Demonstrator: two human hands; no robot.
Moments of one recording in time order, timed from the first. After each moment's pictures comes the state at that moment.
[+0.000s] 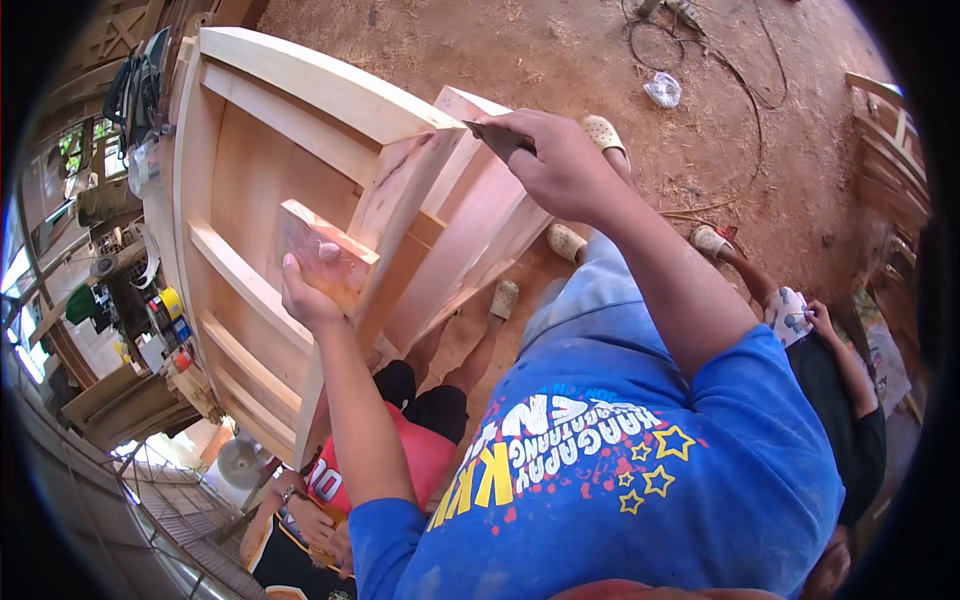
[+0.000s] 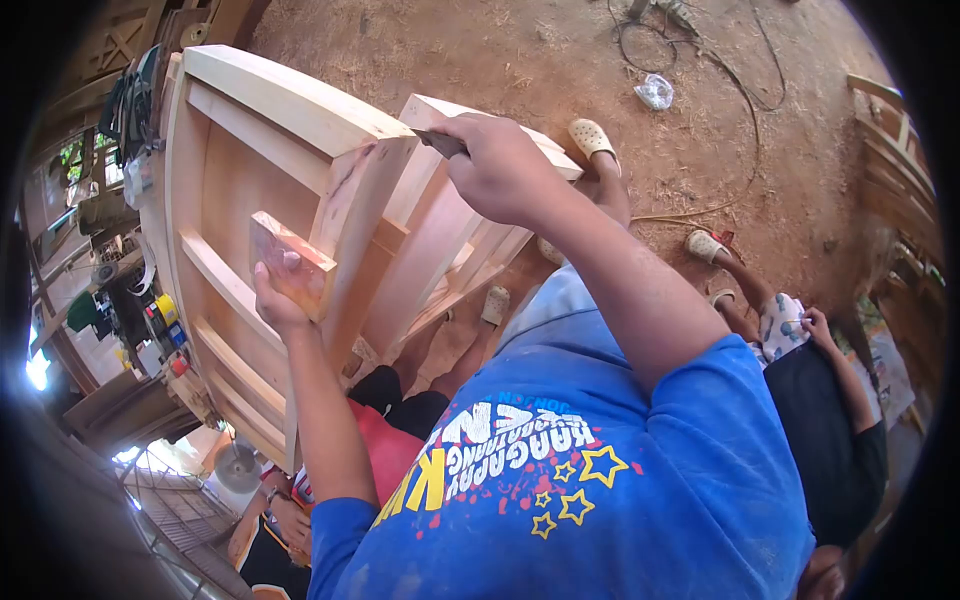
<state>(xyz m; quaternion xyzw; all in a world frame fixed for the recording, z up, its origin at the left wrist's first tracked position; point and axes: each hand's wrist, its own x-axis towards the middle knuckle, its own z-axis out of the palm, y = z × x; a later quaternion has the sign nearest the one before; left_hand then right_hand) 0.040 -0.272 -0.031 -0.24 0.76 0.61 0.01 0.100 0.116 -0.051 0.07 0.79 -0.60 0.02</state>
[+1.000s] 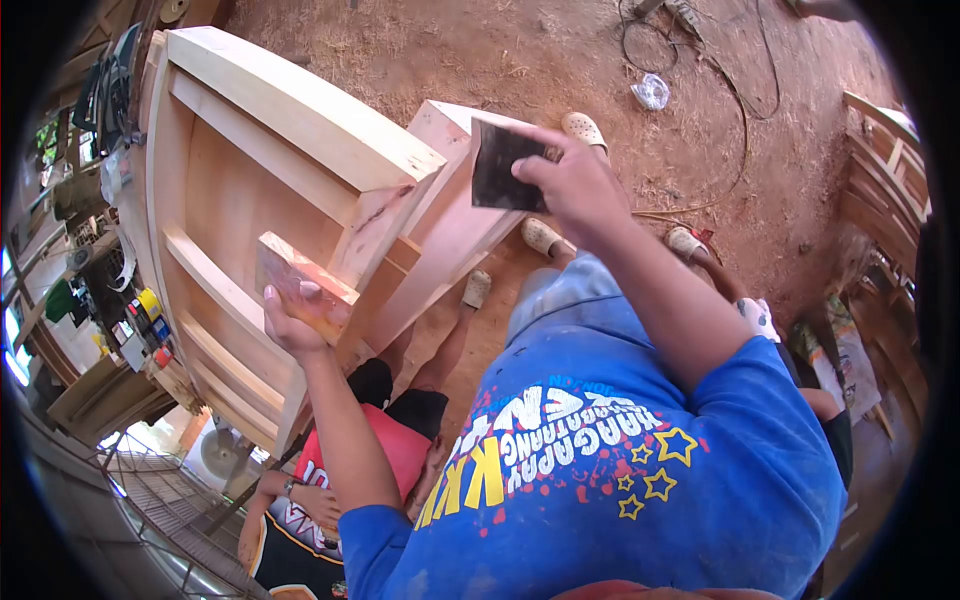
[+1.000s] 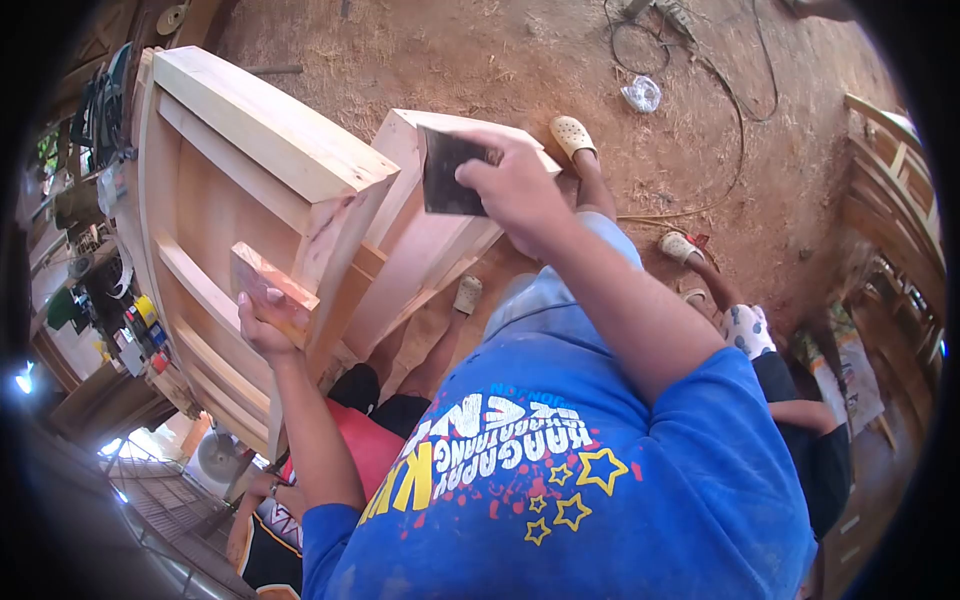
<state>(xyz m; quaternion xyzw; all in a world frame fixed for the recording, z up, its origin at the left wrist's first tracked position) 0.046 -0.252 -0.019 -0.27 0.70 0.66 0.03 0.085 0.143 -0.064 0.31 0.40 -0.85 0.13</state>
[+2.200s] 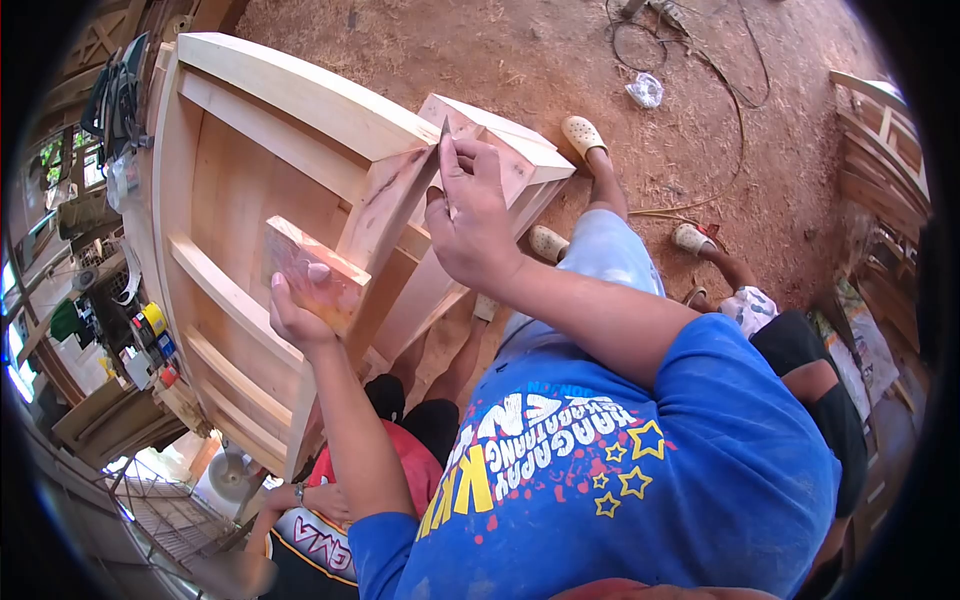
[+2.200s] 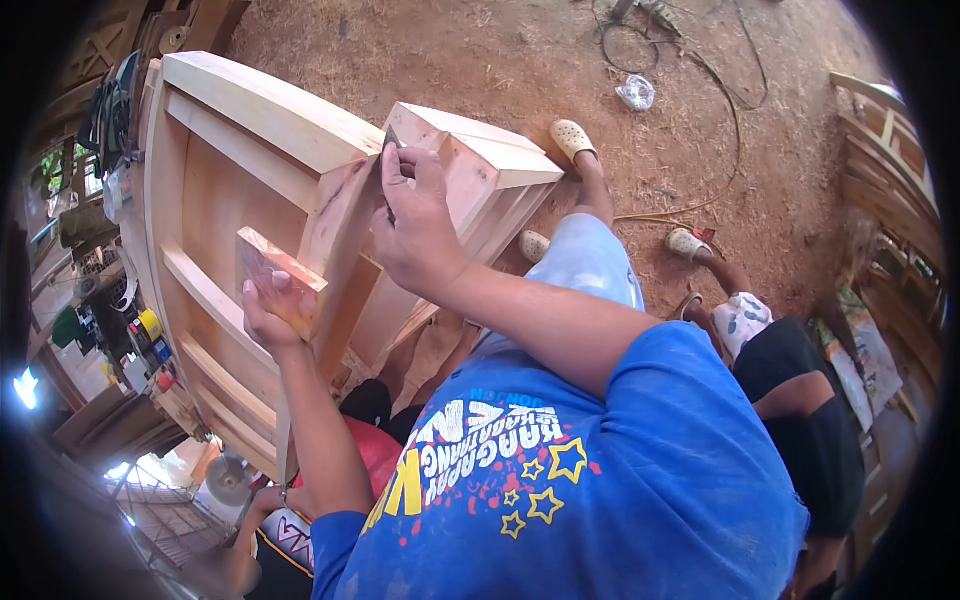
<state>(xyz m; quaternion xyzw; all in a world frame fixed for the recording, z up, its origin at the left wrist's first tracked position) 0.043 -0.276 -0.037 -0.23 0.73 0.64 0.01 0.098 0.000 -0.065 0.16 0.76 -0.60 -0.20</state>
